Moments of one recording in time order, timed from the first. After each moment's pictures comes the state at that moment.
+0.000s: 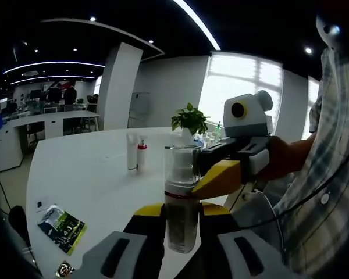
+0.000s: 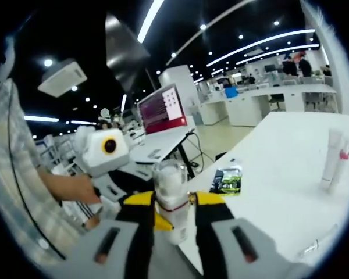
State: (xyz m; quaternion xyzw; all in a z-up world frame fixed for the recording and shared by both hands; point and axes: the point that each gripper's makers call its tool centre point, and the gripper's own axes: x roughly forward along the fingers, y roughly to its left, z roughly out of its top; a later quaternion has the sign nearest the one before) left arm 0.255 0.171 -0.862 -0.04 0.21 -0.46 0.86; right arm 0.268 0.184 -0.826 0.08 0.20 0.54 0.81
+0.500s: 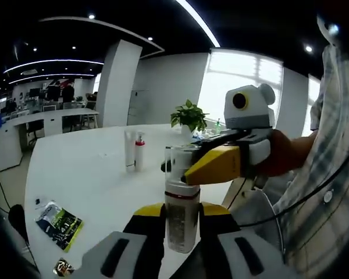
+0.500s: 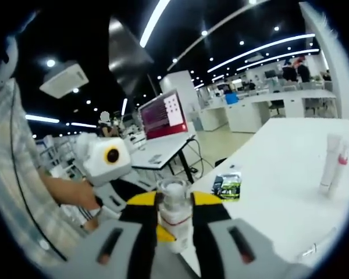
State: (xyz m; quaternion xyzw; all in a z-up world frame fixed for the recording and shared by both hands) left arm 0.249 0.168 -0.869 -0.03 0.22 -0.45 0.86; right arm 0.265 0.184 -0.819 0.08 0.18 0.55 0.81
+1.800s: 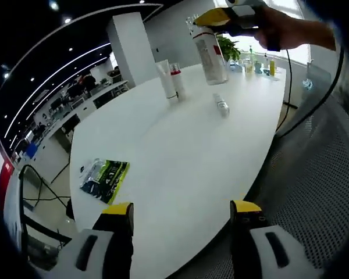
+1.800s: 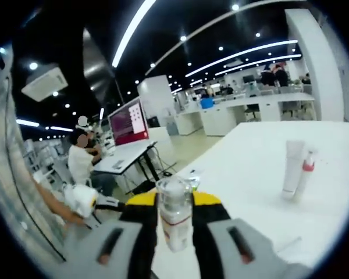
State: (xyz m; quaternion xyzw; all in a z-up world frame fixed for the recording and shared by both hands) left arm 0.251 0.258 -1.014 0.20 0.37 -0.27 0.87; right arm 0.352 0.103 -0.827 0.07 0.18 0.47 0.86
